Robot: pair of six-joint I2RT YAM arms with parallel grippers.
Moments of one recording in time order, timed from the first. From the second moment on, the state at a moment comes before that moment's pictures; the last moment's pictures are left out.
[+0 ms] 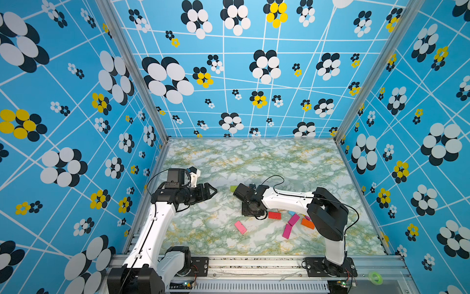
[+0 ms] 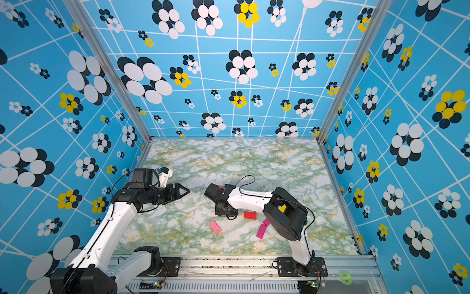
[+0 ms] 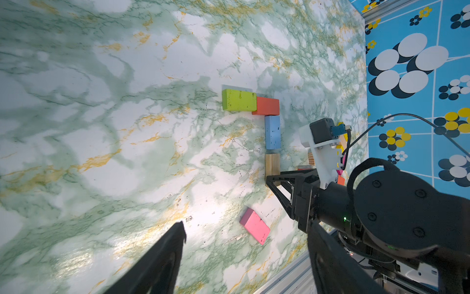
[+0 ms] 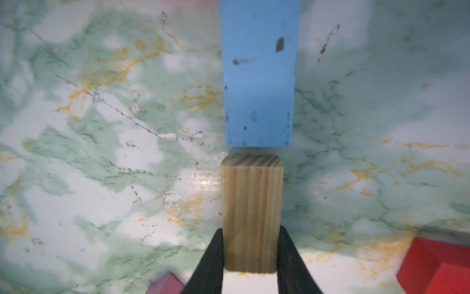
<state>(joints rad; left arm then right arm) 0.00 1.05 0.84 -0.78 0.61 -0.30 1.01 1.96 1.34 -0.74 0.10 0.98</state>
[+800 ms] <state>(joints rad) 0.00 1.05 0.84 -0.78 0.61 -0.30 0.96 1.96 1.34 -0.74 0.10 0.95</state>
